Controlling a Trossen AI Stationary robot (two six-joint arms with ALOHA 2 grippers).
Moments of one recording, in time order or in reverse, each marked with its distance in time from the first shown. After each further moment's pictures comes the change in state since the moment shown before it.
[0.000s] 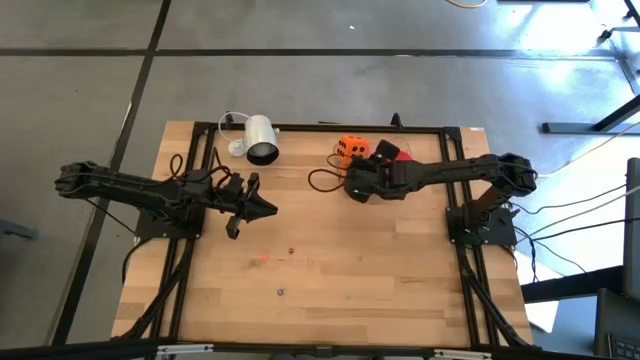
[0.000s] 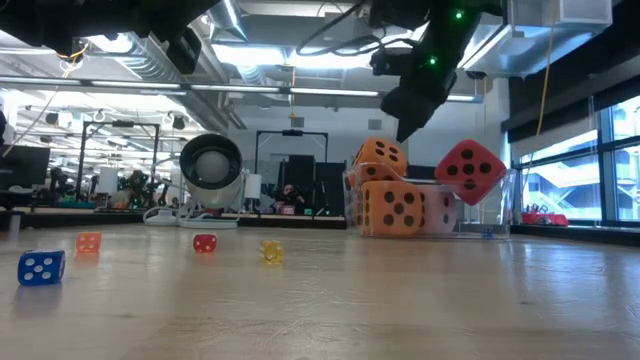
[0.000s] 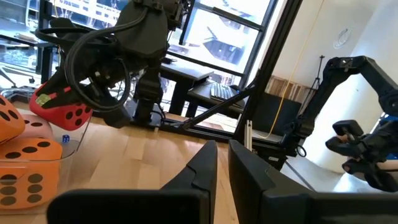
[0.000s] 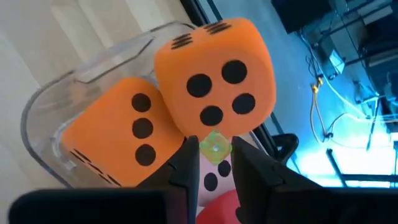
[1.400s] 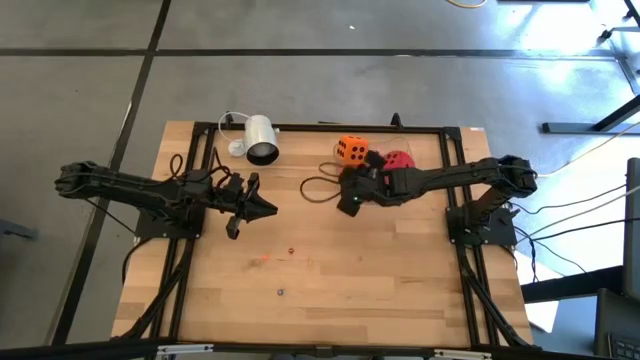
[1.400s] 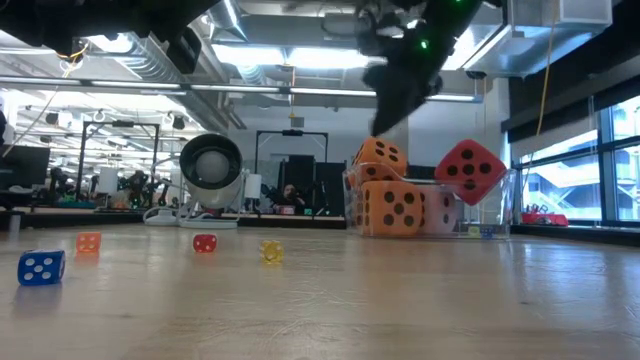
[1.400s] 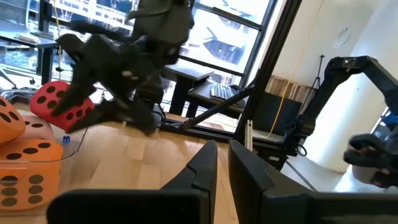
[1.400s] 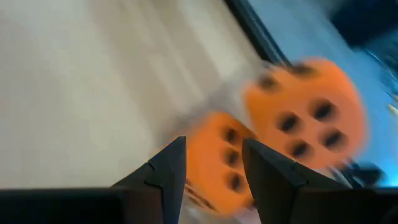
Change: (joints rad) left arm 0.000 0.000 0.000 0.000 0.000 0.007; right arm 0.061 0.000 -0.001 0.175 -0.171 0.012
